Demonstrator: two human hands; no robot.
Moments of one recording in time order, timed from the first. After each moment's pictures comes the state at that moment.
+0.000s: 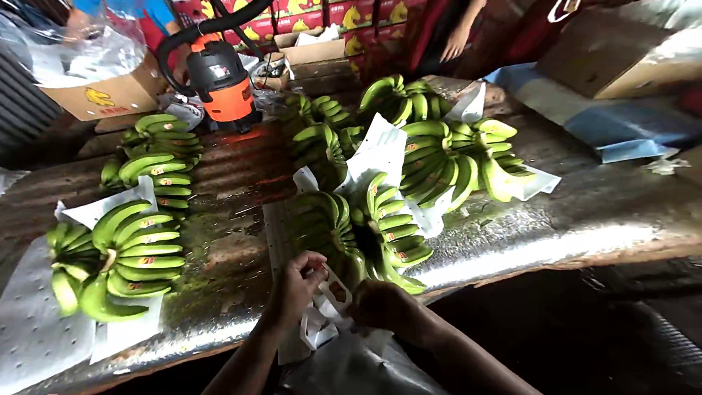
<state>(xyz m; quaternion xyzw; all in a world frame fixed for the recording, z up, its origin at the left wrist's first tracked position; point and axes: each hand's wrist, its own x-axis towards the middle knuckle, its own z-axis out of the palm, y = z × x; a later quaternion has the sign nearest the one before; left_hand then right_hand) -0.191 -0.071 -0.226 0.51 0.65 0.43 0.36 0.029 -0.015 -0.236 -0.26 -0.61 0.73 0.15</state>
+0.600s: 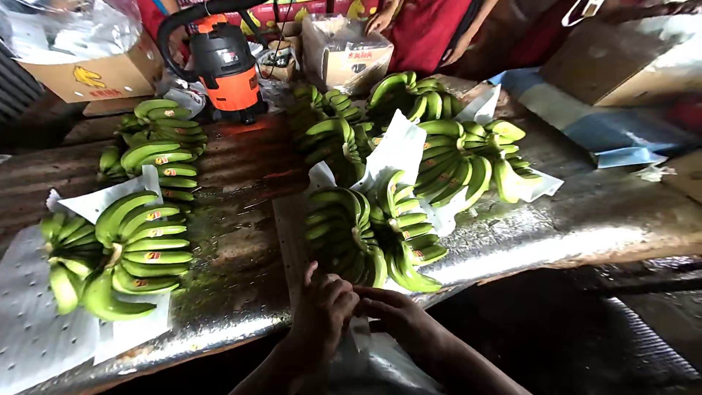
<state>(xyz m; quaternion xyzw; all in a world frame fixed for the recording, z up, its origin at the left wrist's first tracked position) -0.211 -0.109 -0.265 0.76 0.54 0.37 -0.03 -0.026 -0.050 -0.225 -0.39 -0.48 0.78 0.14</state>
